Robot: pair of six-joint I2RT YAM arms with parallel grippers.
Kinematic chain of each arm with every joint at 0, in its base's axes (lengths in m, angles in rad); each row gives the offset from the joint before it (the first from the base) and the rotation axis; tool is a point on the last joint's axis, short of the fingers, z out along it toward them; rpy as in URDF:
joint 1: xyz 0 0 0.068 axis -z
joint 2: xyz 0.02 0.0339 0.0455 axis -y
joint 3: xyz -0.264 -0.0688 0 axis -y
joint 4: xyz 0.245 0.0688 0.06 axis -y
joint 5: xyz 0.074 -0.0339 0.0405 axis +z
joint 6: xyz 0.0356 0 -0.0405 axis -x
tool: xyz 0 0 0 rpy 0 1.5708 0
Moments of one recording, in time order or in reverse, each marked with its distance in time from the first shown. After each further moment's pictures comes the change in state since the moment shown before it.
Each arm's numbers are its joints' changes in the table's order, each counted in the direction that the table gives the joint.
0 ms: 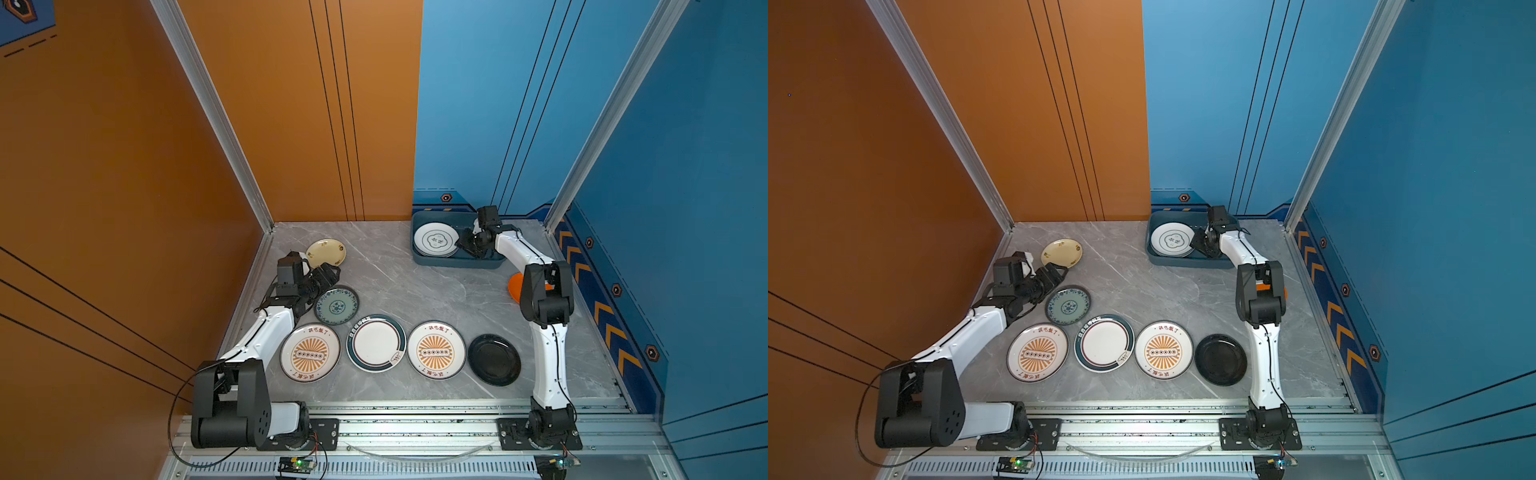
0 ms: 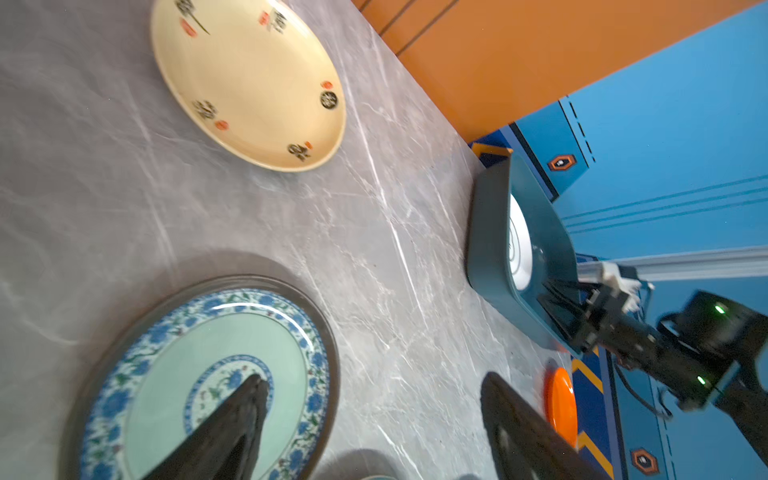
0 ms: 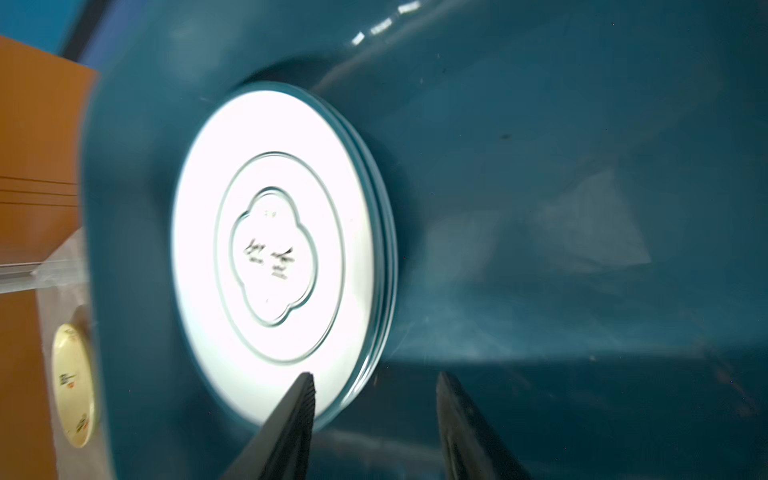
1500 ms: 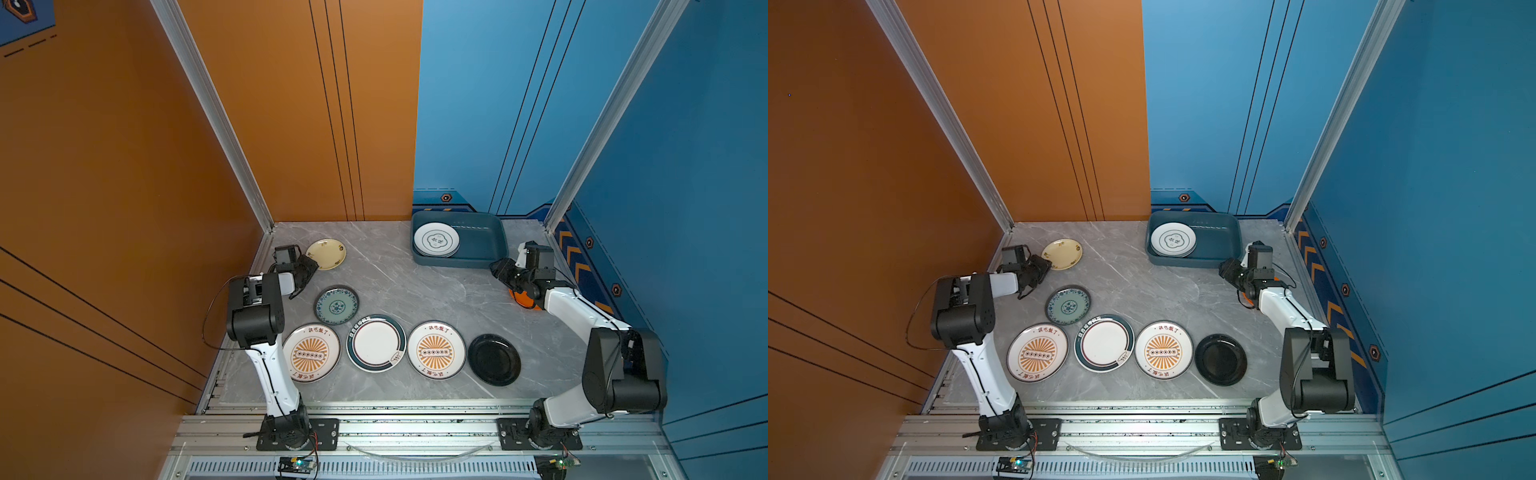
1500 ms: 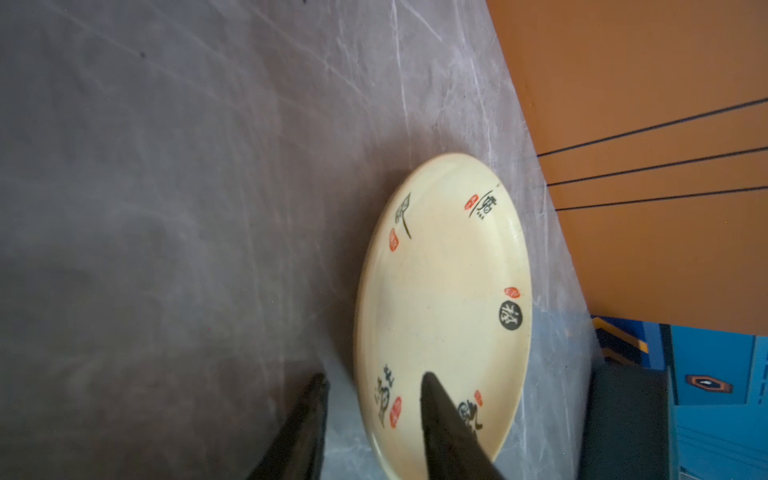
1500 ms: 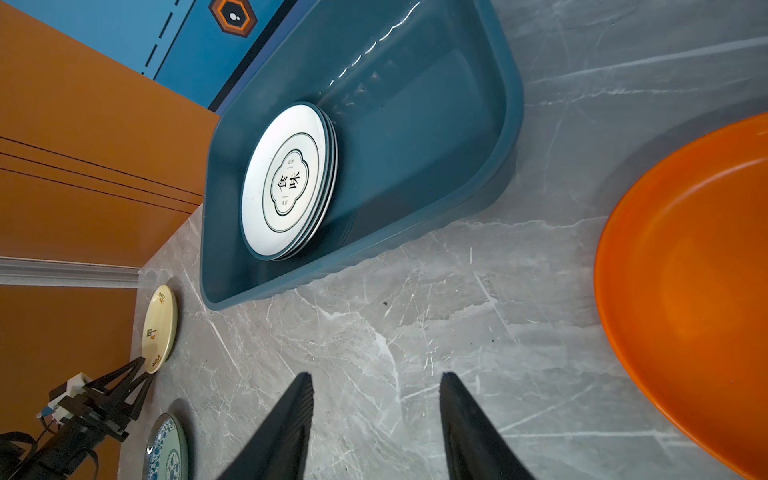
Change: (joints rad) left arm -0.133 -0.726 0.389 0.246 0.069 0.129; right arm 0.150 0.755 -0.970 0.445 0.050 -0.029
